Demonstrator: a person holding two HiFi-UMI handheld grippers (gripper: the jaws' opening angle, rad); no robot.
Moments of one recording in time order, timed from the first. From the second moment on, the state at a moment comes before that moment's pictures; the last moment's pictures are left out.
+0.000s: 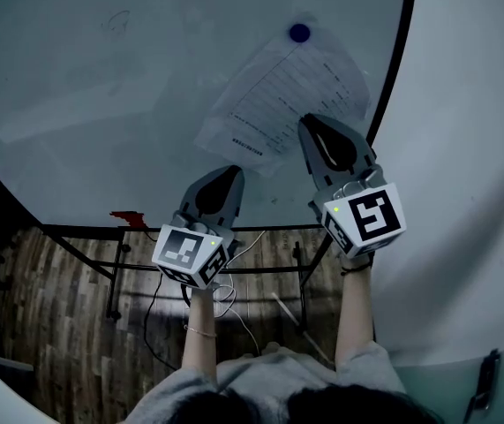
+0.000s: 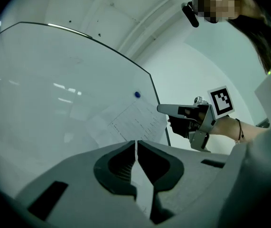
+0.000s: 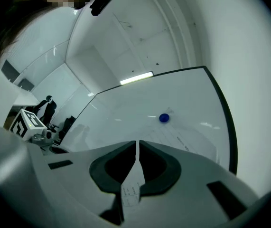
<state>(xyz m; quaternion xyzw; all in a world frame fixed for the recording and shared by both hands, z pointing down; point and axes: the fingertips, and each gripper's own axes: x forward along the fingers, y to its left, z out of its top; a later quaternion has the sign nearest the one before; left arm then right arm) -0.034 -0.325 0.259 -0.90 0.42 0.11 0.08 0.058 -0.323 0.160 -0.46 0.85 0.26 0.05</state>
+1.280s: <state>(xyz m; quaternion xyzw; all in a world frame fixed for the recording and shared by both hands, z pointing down) -0.063 -0.389 0.277 -0.88 0.45 0.15 0.00 0.057 -0.388 0.065 -0.52 0.75 0.40 -0.05</state>
